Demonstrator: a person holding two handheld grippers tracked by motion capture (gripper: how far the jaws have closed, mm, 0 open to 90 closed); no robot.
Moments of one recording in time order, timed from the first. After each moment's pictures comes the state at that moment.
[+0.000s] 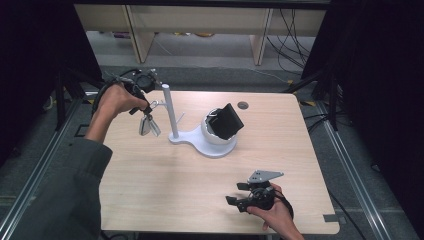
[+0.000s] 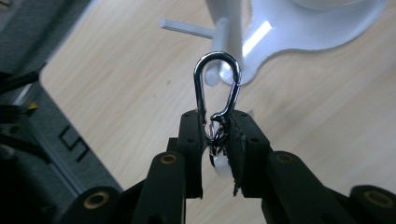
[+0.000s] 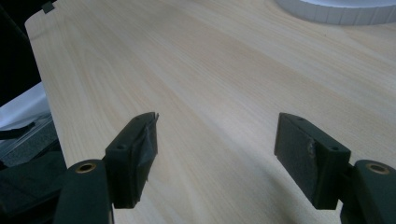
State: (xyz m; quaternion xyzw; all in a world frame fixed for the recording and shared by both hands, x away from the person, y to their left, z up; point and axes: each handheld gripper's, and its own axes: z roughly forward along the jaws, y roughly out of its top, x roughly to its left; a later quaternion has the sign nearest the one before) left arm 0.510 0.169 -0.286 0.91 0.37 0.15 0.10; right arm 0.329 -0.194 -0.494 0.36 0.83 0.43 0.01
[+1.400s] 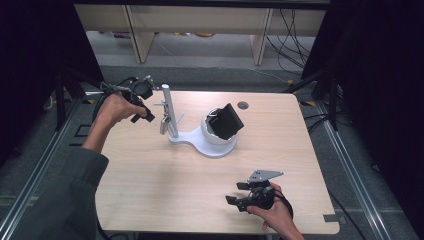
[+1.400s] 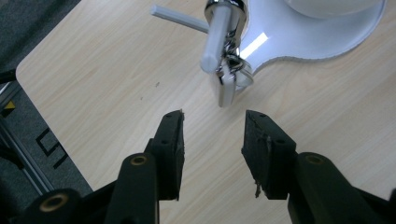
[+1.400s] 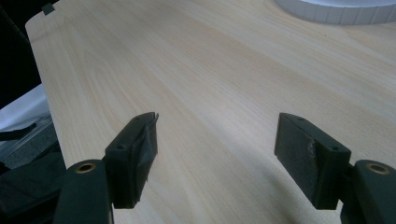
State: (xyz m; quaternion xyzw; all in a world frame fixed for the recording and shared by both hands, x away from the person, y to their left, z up) left arm 0.502 0.183 -0.307 0.90 0.38 0.15 0.15; right arm 0.332 -0.194 -0.494 0.36 0.83 0.43 0.02
